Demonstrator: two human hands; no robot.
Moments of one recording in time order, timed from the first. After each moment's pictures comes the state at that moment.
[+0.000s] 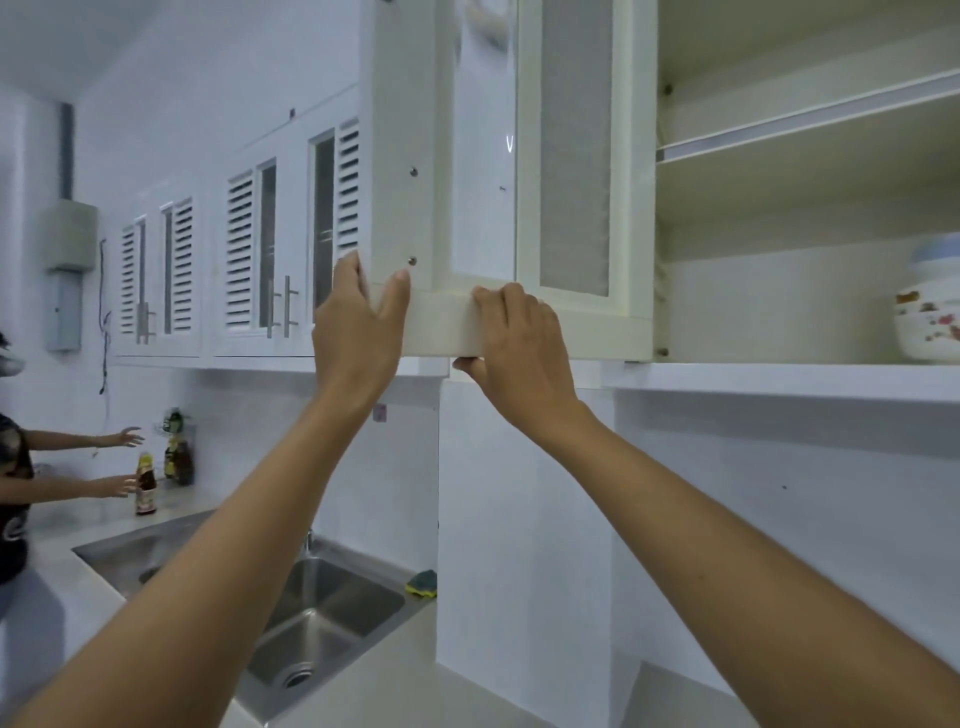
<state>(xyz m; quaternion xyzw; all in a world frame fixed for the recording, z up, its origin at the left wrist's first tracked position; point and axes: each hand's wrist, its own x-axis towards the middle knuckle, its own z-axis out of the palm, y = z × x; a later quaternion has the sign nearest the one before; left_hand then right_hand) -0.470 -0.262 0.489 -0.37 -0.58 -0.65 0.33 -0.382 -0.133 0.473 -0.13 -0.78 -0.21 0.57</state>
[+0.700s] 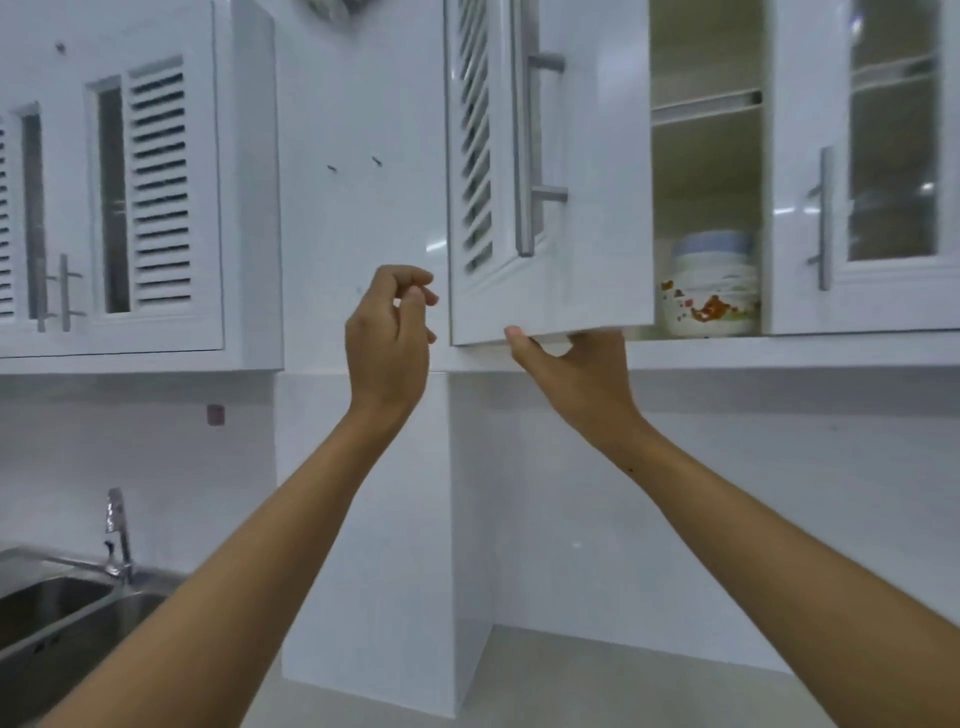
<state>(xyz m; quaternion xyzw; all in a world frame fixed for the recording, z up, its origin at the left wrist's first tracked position) -0.330 -0.129 0.463 -0.52 -0.41 -0.72 0.22 -0.181 -0.054 0.446 -0.05 -0.71 0.22 0.67</state>
